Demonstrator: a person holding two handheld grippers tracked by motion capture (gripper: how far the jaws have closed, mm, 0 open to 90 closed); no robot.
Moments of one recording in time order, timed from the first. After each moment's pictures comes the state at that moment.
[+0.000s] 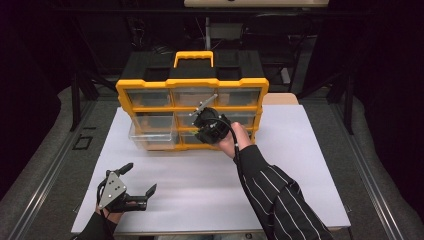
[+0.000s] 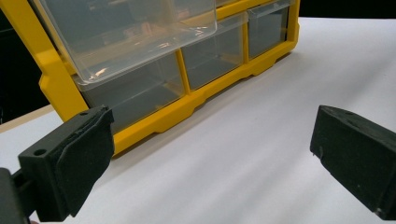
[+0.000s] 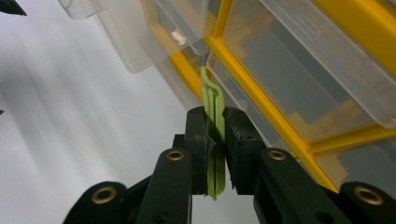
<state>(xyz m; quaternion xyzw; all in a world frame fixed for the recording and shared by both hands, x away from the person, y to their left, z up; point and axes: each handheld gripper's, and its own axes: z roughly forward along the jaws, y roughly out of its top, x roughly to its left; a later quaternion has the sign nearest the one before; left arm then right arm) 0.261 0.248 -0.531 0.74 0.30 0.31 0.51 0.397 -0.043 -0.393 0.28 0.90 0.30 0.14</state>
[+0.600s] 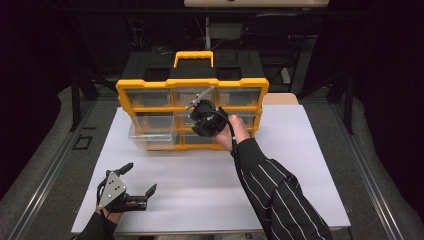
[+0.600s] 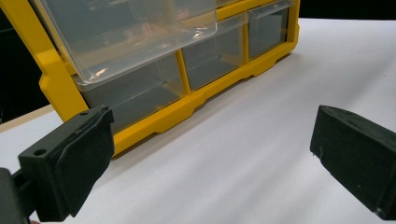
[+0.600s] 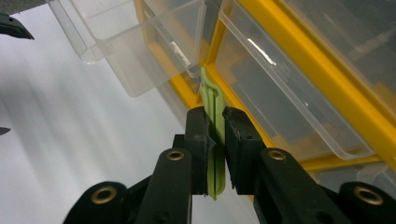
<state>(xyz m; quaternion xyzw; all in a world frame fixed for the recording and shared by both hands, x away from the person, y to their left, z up) 0.261 0.248 -0.531 0.74 0.30 0.31 0.51 0.402 -0.036 -0.372 0.27 0.90 0.31 0.16</state>
